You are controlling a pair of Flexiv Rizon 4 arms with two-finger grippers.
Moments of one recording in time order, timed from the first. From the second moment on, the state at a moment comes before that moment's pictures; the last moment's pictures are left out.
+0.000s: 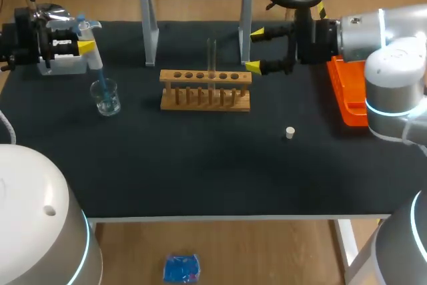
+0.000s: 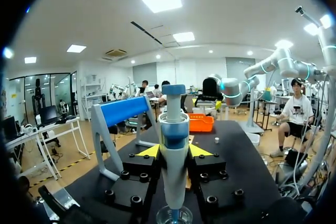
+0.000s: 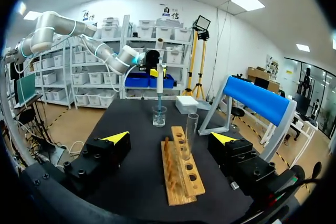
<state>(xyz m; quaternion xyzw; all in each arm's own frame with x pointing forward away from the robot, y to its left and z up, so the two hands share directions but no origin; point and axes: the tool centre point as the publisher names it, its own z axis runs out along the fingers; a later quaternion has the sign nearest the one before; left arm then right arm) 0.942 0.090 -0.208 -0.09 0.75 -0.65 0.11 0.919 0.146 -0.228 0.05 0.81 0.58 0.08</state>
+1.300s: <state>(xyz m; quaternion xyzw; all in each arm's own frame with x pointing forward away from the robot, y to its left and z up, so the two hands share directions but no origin) 0.935 0.085 -0.139 -0.08 0.77 -0.62 0.13 0.923 0.149 -0.225 0.05 0.81 0.58 0.08</state>
